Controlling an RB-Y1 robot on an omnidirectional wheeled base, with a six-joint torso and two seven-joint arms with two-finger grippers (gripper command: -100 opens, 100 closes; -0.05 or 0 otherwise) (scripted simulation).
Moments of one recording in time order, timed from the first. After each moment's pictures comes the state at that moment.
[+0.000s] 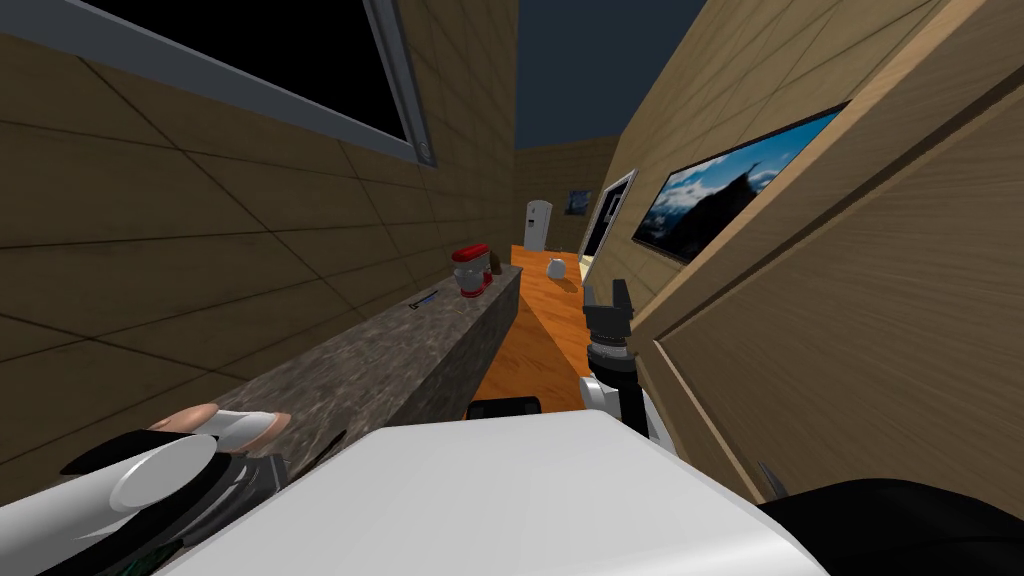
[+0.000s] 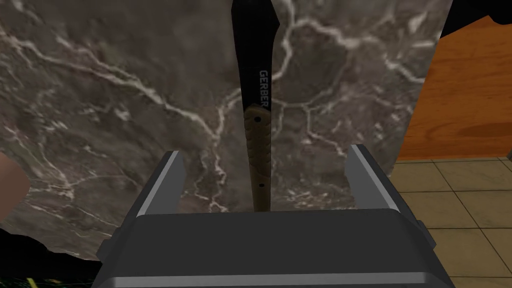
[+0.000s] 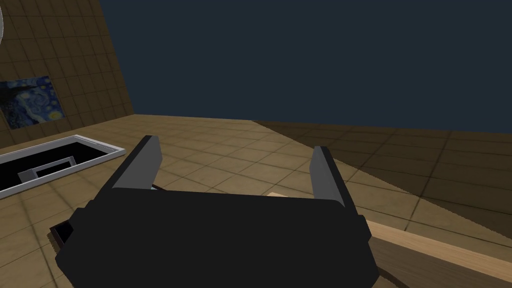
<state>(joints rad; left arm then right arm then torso) 0.62 0.54 0.67 -1.98 0.74 1.71 0.56 0.51 -0.04 -0.01 -2.30 0.08 -0.61 -0.11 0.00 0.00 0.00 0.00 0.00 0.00</state>
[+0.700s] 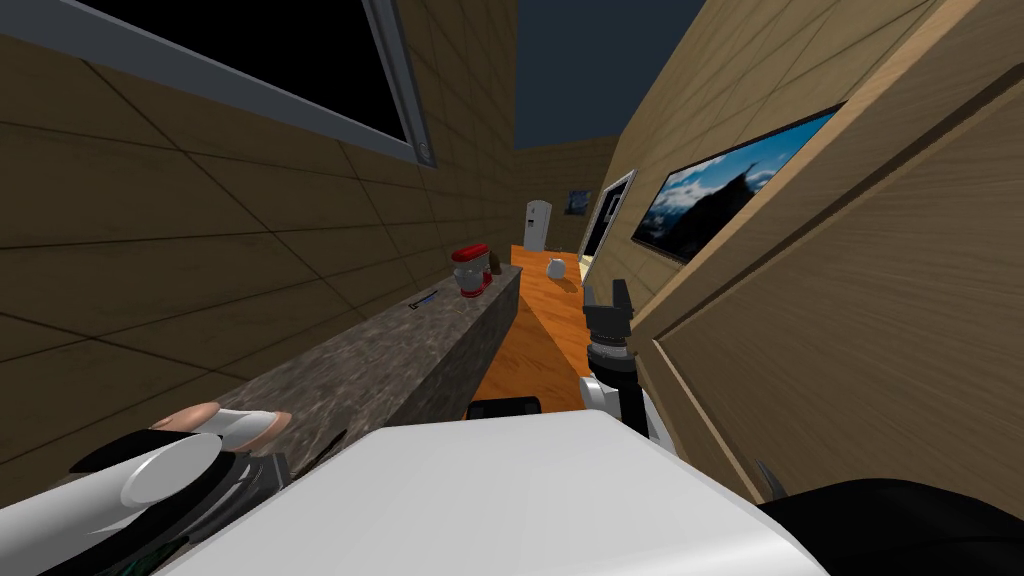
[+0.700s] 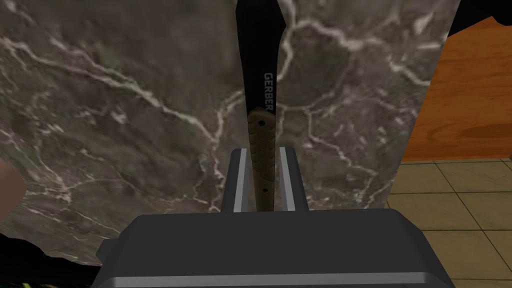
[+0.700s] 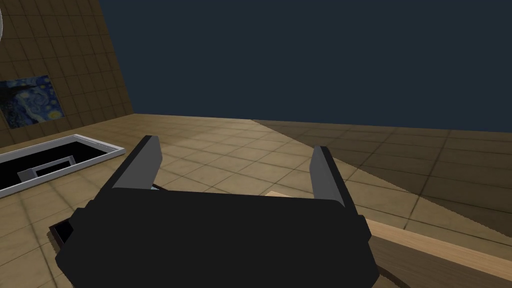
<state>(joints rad) 0.61 0.54 0.66 -1.96 0.73 1.69 0.55 0.51 -0.04 -0.01 -2.30 0.08 -0.61 -0.11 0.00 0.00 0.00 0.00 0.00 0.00</state>
